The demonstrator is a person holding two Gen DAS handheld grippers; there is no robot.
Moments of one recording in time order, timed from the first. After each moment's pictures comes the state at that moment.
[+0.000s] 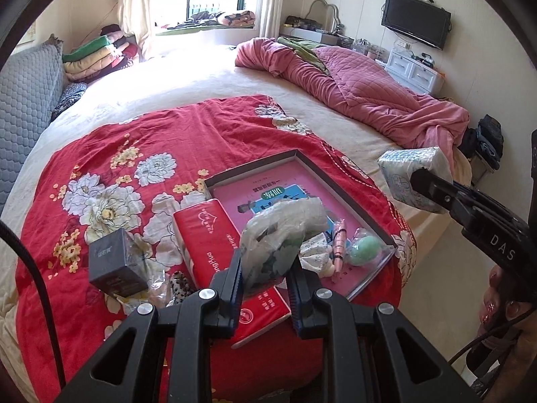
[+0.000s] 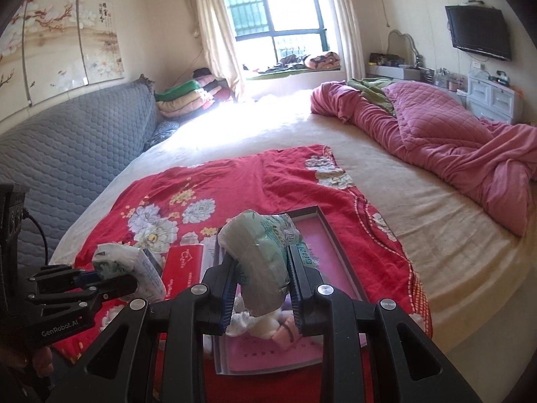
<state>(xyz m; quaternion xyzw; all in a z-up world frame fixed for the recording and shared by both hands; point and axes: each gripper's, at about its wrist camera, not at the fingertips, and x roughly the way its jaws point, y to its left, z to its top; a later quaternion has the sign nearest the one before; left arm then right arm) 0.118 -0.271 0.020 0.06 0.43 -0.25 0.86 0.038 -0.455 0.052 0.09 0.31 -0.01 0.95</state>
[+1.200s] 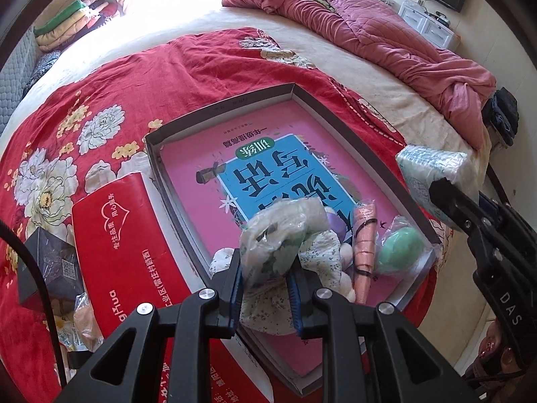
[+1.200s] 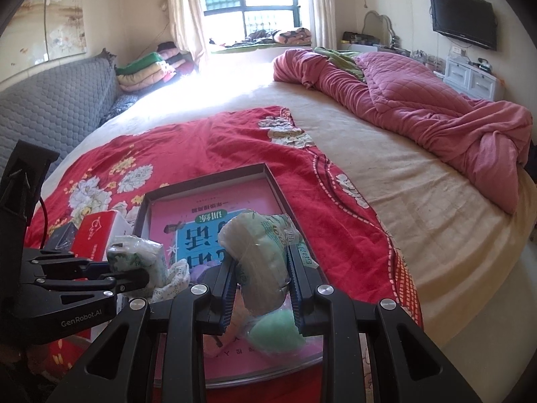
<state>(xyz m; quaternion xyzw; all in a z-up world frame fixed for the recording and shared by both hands) 0.191 -0.348 -0.085 0.09 0.53 -0.24 0.81 0.087 -0.495 -0.045 0.07 0.36 -0.07 0.93</state>
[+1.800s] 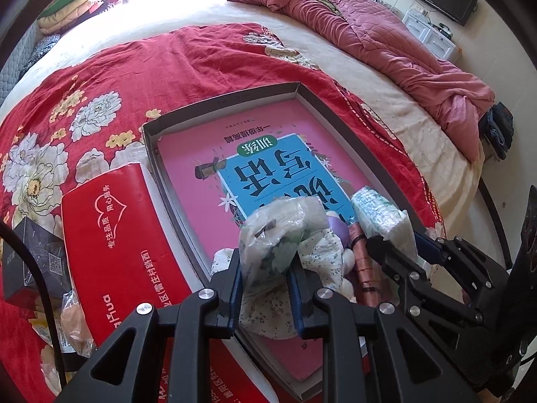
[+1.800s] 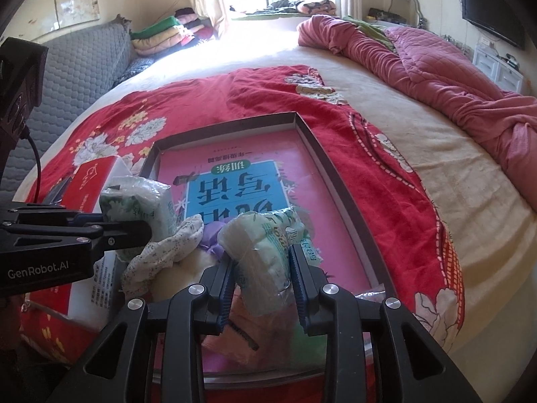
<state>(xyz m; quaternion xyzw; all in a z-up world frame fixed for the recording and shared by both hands) 0.202 -0.338 -0.092 0.05 0.54 -0.25 0.80 0.108 -0.473 -0.097 0.06 0.43 -0.02 0.90</state>
